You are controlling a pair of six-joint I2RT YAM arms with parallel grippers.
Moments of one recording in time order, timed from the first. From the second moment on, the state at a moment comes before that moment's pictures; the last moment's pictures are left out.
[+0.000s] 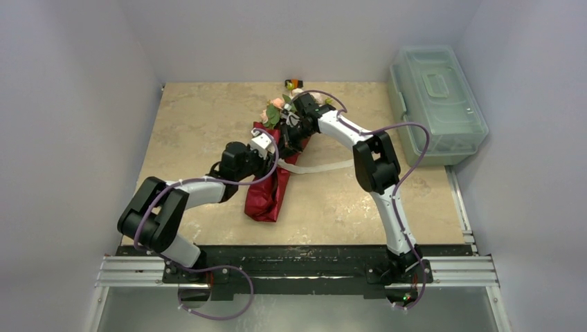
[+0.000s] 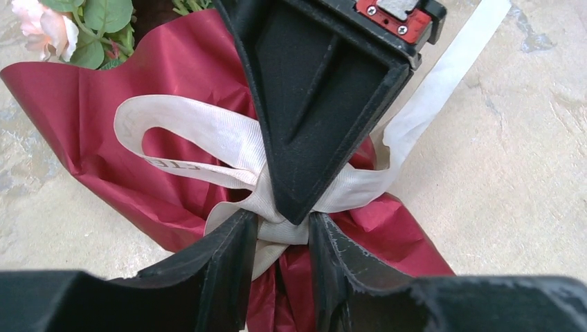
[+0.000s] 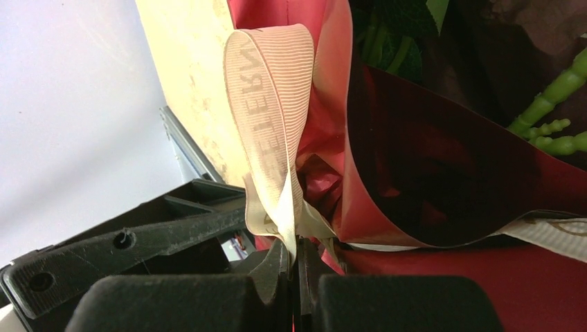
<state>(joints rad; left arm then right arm) -0.44 1.54 0.61 0.52 0.23 0.09 0.54 2.37 1.98 -0.73 -0.81 0.58</state>
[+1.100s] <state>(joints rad) -0.45 1.54 0.63 0.46 0.26 0.08 0.53 2.37 1.97 -0.72 -0.86 0.62</state>
